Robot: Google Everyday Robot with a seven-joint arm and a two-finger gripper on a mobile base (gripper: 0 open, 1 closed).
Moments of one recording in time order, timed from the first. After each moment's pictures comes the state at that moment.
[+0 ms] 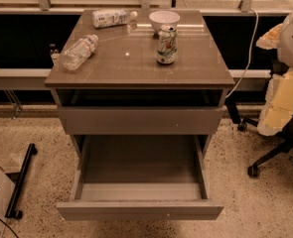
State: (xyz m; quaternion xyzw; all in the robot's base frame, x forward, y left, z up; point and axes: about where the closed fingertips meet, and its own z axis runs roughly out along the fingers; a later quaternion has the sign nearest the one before) arm 0.438 -0.214 0.987 -0.60 0.78 -0.05 0.18
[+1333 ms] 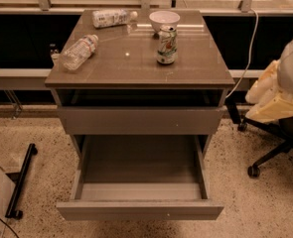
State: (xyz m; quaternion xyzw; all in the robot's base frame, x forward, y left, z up) arm 0.423 -0.211 0.954 -0.60 0.78 -0.01 0.19
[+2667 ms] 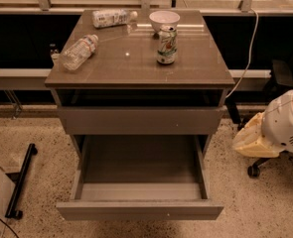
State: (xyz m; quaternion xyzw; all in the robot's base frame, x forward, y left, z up) arm 0.405 -0.214 0.858 -0.56 0.80 0.05 0.22
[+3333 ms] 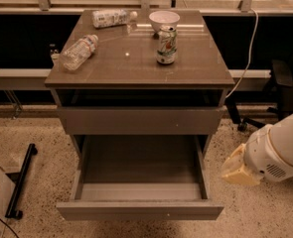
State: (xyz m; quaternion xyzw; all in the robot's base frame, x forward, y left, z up) arm 0.382 -0.199 0.786 -0.53 0.82 0.11 0.18
